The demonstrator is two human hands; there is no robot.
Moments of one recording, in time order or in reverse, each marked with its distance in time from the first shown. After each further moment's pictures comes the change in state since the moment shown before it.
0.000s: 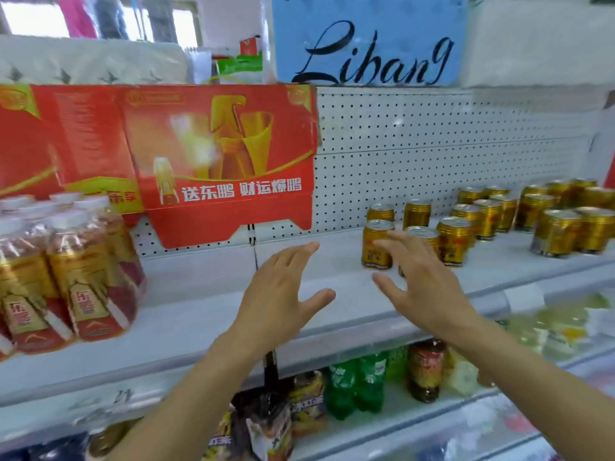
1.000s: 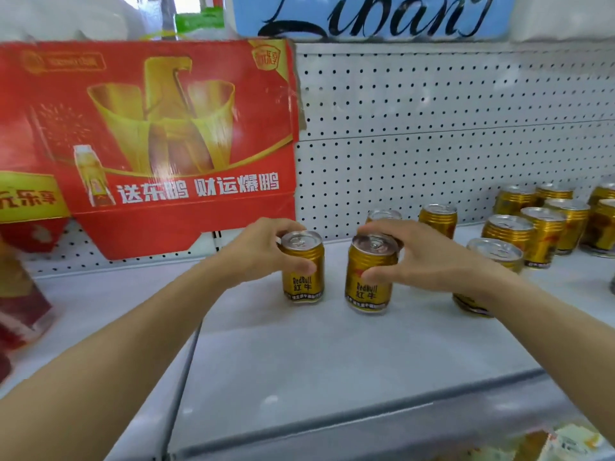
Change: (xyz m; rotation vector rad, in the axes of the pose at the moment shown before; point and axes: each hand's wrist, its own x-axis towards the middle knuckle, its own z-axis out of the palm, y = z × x) left_hand 0.190 -0.061 0.058 -0.392 -0.245 -0.314; right_hand 0.145 0.125 0.033 0.405 -0.464 -0.004
